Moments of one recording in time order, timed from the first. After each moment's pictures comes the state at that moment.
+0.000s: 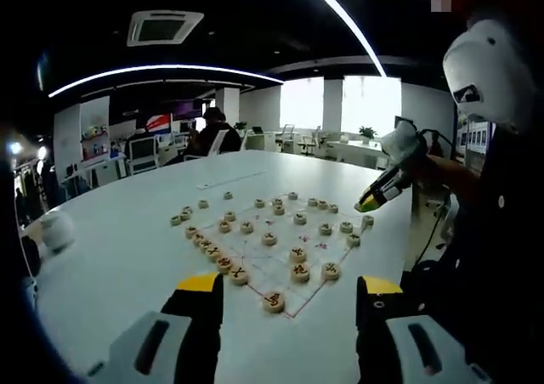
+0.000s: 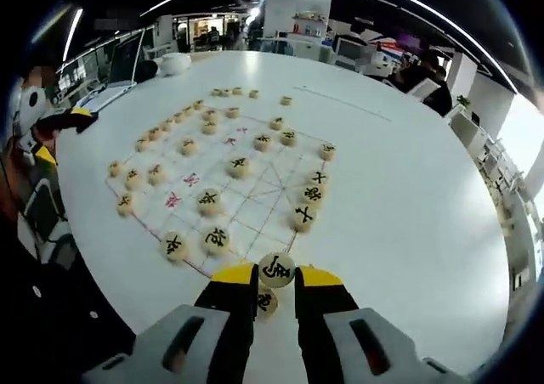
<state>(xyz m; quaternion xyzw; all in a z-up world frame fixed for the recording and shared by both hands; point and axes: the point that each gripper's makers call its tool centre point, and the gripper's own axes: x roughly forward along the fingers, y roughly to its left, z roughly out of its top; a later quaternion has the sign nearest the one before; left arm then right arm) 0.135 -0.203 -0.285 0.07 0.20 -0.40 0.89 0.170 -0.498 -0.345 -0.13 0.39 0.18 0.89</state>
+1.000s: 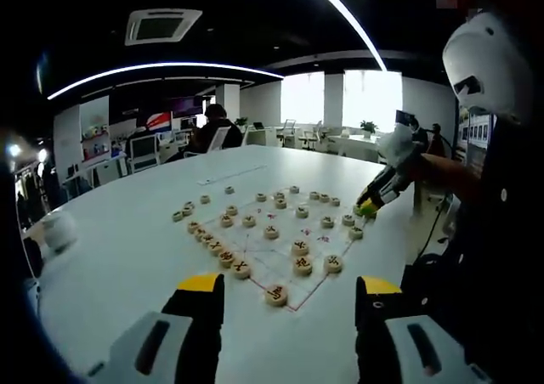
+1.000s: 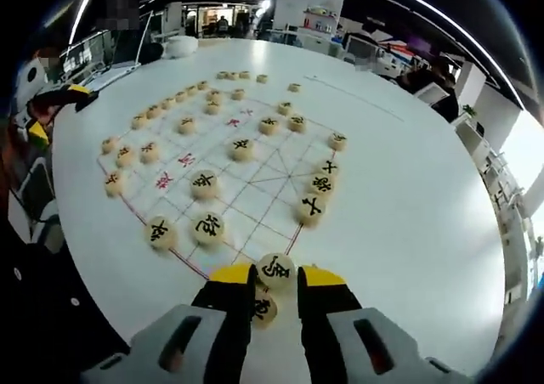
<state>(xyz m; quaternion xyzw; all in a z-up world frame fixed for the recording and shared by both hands) 0.134 -0.200 -0.290 0.08 0.20 -0.39 0.89 0.172 -0.501 -0.364 -0.17 0.39 0.19 0.88</state>
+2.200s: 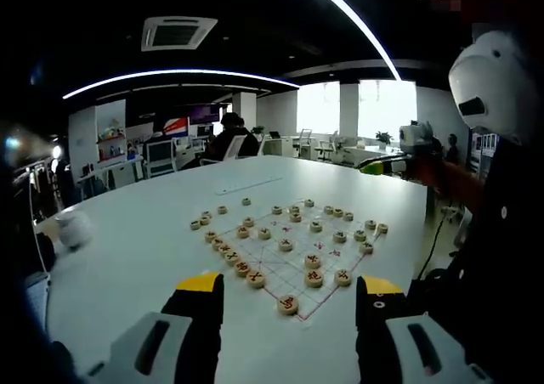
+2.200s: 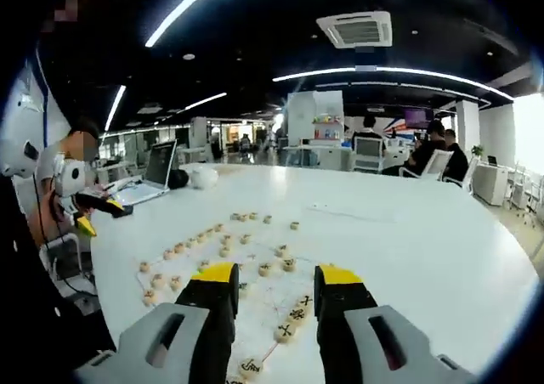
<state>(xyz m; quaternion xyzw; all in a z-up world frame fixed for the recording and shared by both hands) 0.135 -0.185 -0.270 0.06 0.18 -0.35 0.92 0.239 -0.509 -0.241 -0.03 0.14 0.30 0.94</state>
